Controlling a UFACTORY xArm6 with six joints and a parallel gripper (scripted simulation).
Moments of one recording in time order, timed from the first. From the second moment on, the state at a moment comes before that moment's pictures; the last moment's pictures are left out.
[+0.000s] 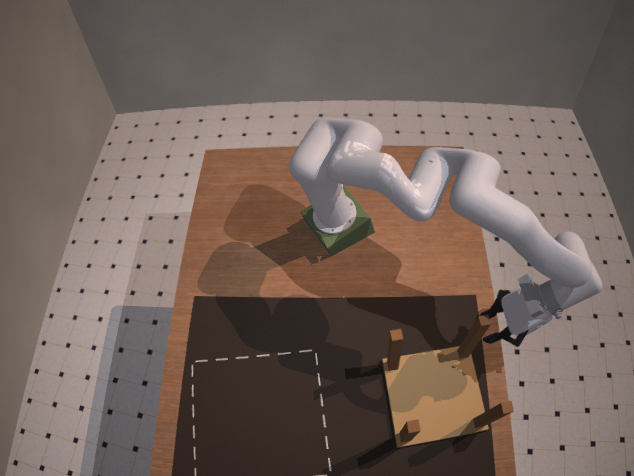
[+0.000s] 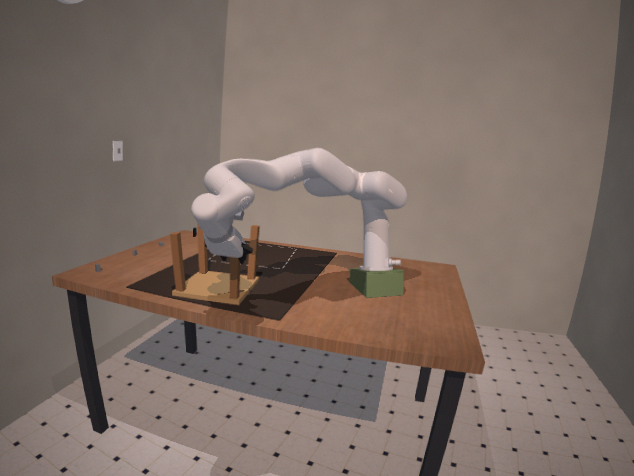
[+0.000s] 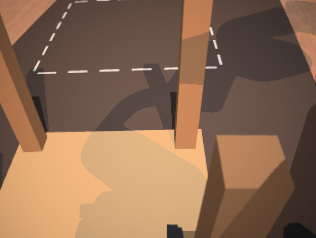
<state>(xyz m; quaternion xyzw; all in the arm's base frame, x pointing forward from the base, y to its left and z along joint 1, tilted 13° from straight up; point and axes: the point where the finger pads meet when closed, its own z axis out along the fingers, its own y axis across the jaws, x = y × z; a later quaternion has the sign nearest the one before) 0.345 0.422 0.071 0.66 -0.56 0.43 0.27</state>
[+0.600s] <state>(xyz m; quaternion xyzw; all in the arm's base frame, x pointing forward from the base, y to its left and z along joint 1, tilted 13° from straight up) 0.354 0.415 0.021 0.67 -0.55 0.43 0.26</state>
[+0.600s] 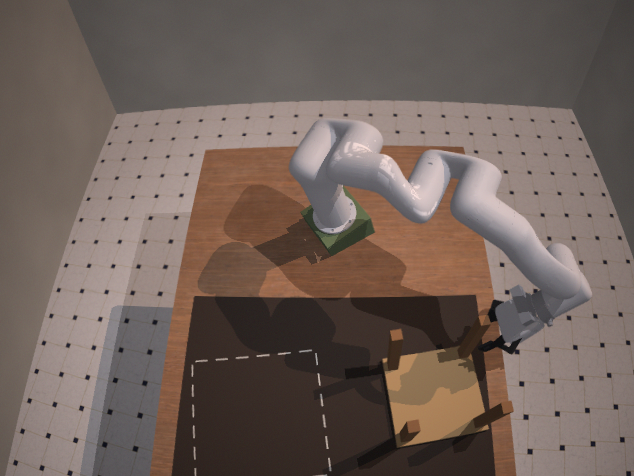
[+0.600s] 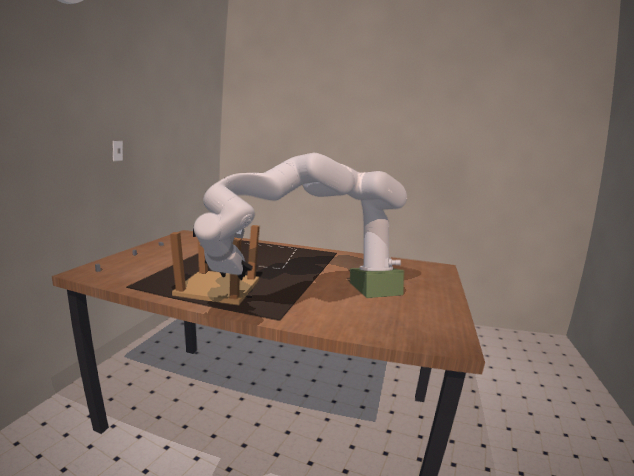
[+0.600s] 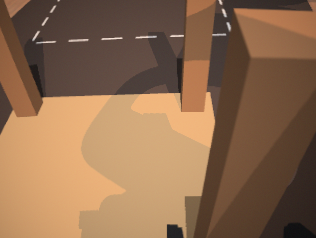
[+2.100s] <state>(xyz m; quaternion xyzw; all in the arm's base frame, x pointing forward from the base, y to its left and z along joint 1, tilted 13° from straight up) 0.366 0.381 0.000 0.67 -0.55 0.43 0.26</state>
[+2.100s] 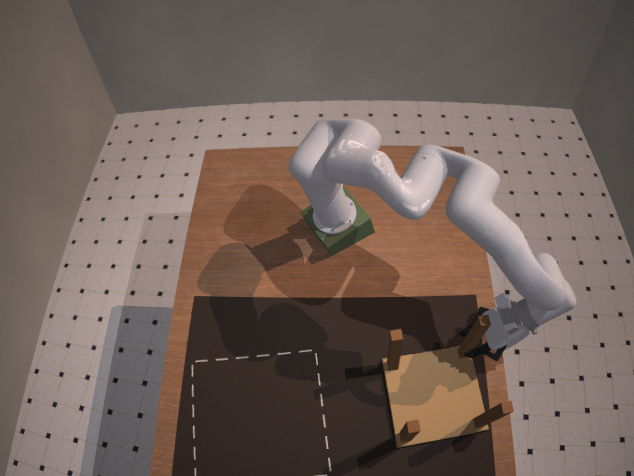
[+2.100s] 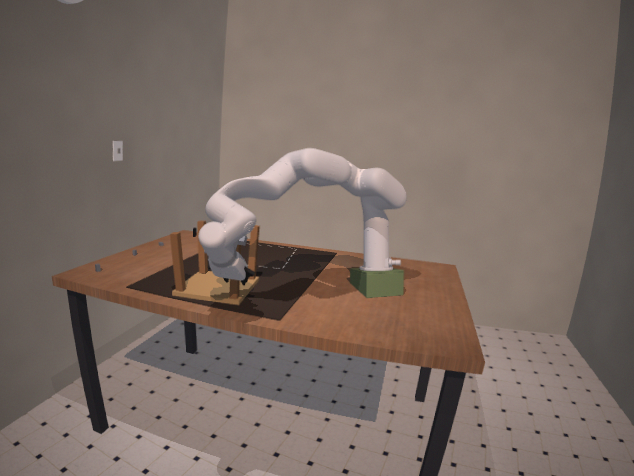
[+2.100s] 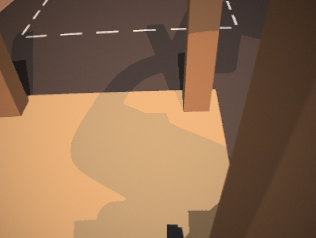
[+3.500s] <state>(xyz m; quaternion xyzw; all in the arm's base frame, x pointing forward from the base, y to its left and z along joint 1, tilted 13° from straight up) 0.366 0.380 0.000 0.67 -0.55 0.43 0.26</state>
